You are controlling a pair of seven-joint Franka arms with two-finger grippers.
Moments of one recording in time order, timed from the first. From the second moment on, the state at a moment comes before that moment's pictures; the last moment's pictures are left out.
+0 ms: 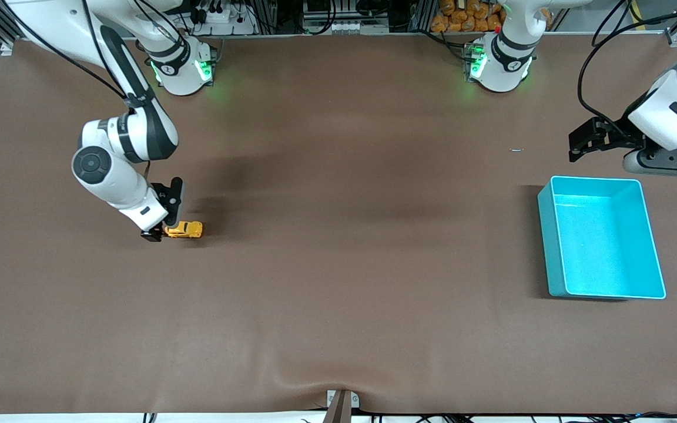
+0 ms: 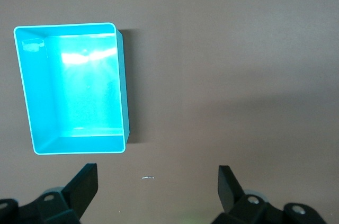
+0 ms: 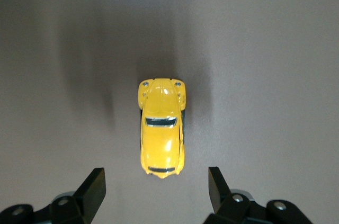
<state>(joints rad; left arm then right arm) -0.01 0.05 -0.15 -1.50 0.00 1.53 -0.06 0.13 0.28 -0.01 -2.23 -0.10 2.50 -1.35</state>
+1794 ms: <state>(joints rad) -0.01 0.05 -0.15 -1.50 0.00 1.53 -0.06 0.16 0.39 -0.01 -2.25 -0.10 2.64 -1.36</state>
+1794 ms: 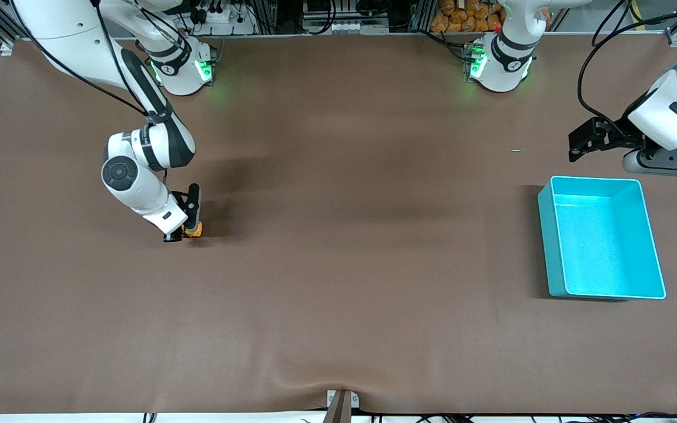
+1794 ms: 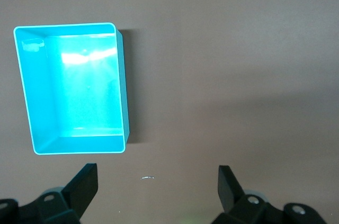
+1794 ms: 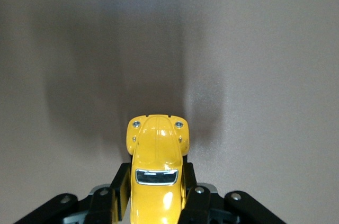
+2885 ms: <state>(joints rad) -0.01 0.05 -0.15 -1.50 0.00 1.53 -0.06 0.01 0.39 -0.02 -2.25 -0.10 2.63 -1.49</state>
